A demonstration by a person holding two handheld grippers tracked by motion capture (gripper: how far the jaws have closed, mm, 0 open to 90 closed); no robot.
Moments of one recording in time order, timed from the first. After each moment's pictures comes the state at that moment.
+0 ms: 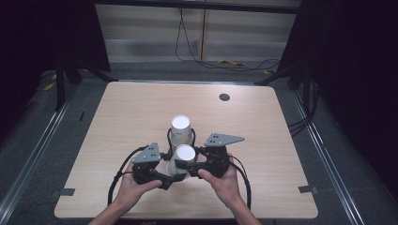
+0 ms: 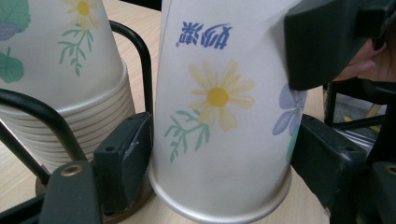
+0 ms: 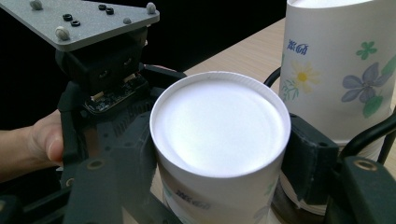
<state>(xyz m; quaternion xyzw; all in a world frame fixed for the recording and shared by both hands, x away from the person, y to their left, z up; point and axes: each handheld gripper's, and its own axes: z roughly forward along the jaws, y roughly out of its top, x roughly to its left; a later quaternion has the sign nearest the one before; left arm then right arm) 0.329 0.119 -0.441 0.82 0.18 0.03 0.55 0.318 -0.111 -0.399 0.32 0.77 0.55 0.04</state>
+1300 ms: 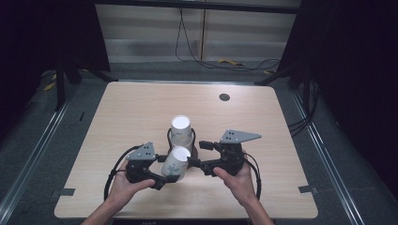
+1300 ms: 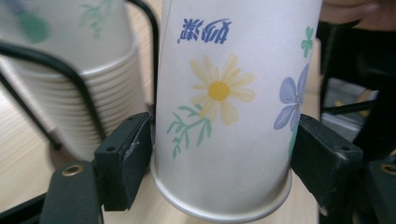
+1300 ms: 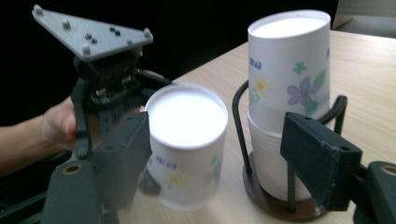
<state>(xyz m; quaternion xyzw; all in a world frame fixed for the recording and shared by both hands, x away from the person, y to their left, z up) 0.334 0.137 -0.437 0.84 0.19 0.01 0.51 0.316 -0.144 -0.383 0.32 0.76 0.56 0.05</state>
